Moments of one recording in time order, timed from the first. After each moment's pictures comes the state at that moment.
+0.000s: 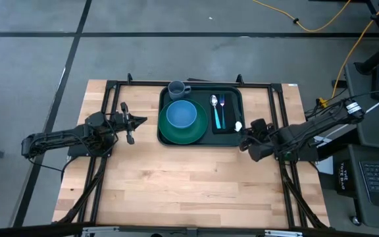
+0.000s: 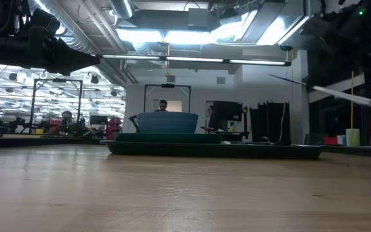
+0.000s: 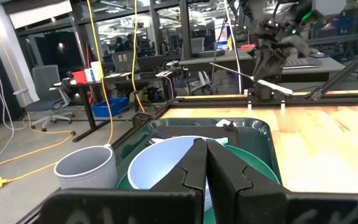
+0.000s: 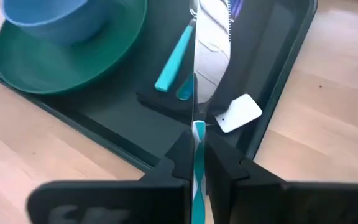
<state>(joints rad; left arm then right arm) 0.28 0.15 0.01 0.18 -0.03 0.09 0.39 1.07 0.74 -0.95 0.74 1.40</state>
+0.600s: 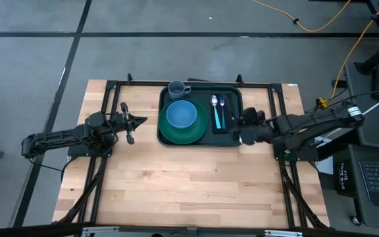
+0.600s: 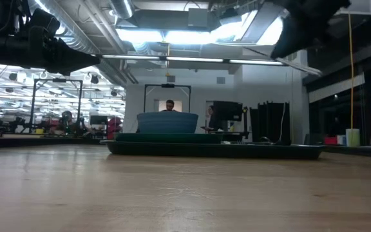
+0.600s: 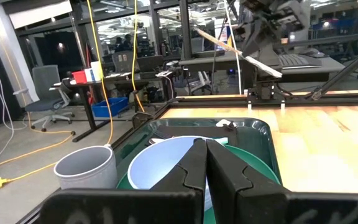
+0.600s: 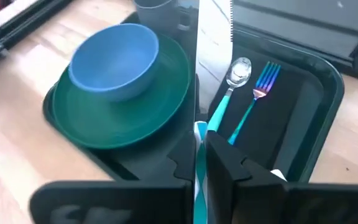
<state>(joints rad) 0.28 0.15 0.01 0.17 -0.03 0.09 0.22 1.14 0.95 -0.80 0.75 1.01</state>
